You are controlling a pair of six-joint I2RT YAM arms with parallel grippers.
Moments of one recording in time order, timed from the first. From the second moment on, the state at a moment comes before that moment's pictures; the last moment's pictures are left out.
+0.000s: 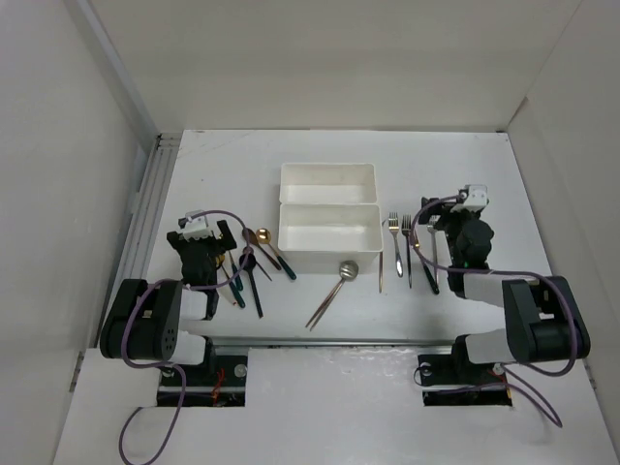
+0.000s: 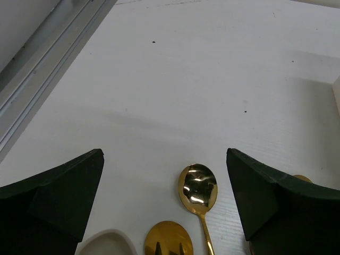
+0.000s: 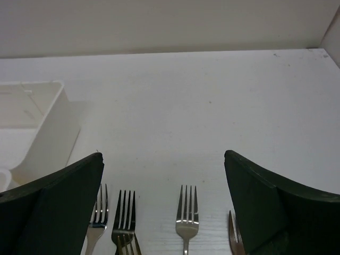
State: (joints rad) left arm -0.07 1.40 0.13 1.16 -0.26 -0.10; right arm 0.06 1.38 0.31 1.13 0.03 0.06
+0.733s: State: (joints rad) left arm -0.06 1.16 0.75 0.55 -0.23 0.11; right arm -0.04 1.44 1.41 -0.50 0.21 0.03
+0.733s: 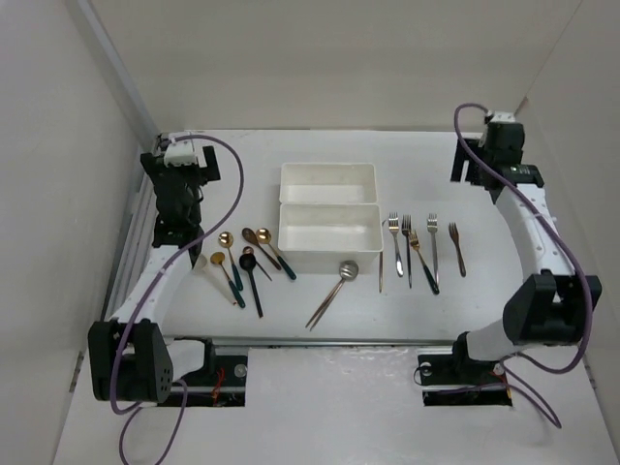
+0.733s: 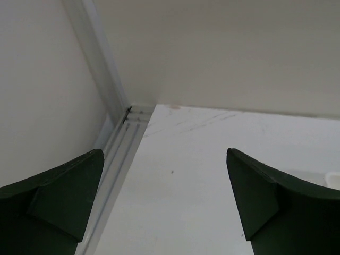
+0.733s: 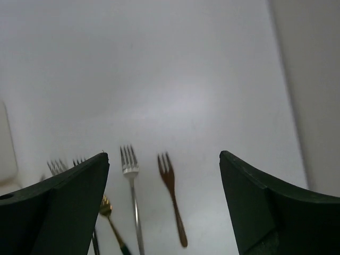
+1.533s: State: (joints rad) left arm -0.03 1.22 0.80 0.06 -0.27 -0.10; right arm -0.15 1.87 1.26 -0.85 0.11 0.06
